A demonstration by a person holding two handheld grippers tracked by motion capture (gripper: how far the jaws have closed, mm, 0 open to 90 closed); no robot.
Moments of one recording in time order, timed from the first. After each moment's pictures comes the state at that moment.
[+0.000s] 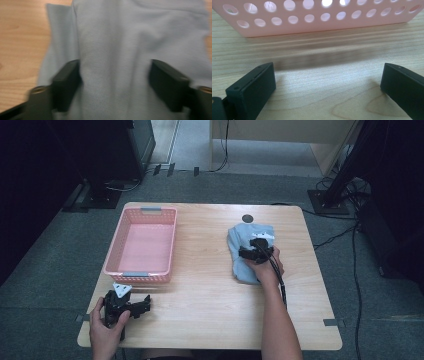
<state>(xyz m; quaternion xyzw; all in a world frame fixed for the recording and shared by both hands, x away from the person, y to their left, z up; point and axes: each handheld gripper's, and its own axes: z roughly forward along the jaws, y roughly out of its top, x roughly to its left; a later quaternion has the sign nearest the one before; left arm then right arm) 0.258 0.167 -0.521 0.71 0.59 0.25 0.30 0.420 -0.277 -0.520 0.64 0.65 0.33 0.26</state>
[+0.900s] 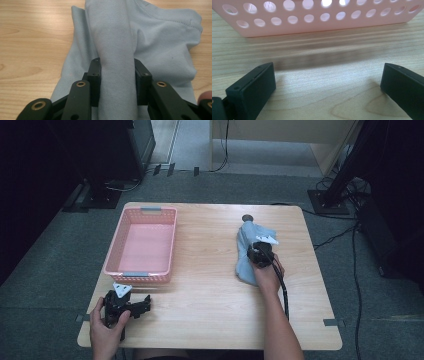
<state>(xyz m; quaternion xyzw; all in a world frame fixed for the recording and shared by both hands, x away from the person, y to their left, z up) 0.258 0.166 -0.521 0.71 0.59 0.25 0.29 0.405 -0.278 -0.518 0.63 0.64 0.34 0.28</state>
